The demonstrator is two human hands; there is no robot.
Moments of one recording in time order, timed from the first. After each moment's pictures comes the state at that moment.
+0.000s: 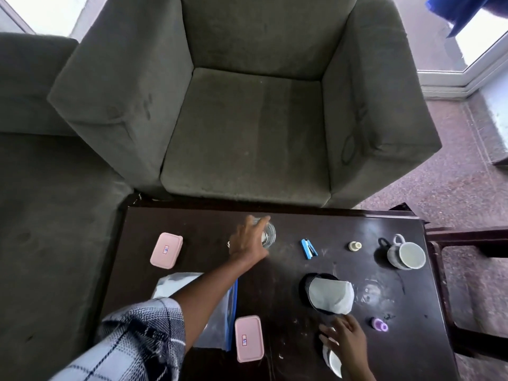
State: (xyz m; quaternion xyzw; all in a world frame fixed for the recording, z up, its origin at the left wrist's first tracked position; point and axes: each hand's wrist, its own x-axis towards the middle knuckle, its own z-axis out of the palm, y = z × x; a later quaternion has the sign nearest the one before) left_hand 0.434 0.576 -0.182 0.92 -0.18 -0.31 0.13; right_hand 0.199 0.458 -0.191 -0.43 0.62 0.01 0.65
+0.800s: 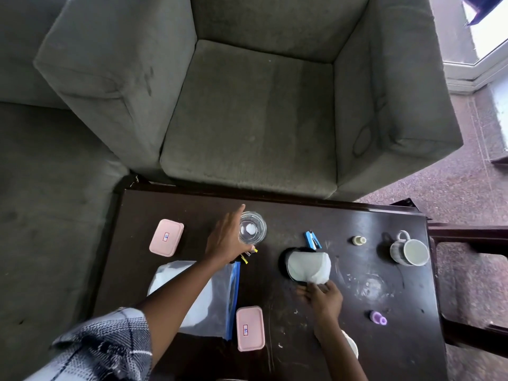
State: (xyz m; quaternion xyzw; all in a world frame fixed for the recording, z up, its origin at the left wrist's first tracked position) left_hand 0.447 0.637 -0.218 0.91 -0.14 -0.30 0.25; right_hand 0.267 0.486 -0.210 -0.49 0.62 -0.02 0.61
